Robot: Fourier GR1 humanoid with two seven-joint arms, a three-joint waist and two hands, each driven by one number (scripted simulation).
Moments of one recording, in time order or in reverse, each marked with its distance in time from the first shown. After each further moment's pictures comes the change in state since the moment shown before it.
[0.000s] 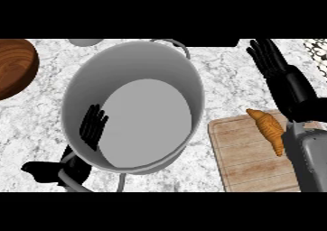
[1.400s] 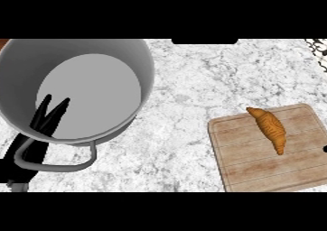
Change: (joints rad) left arm 0.004 0.292 0.105 -0.114 -0.020 0.022 0.141; right arm 0.318 -0.491 -0.171 0.108 0.224 0.112 -0.019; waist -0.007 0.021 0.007
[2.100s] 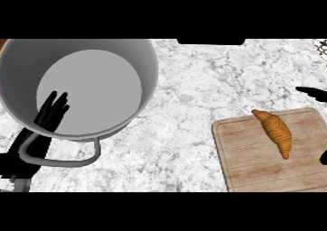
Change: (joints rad) left arm -0.039 0.019 -0.030 -0.002 -0.035 0.024 0.045; right arm -0.195 -0.084 0.251 0.031 0.016 0.366 0.369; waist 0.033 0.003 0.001
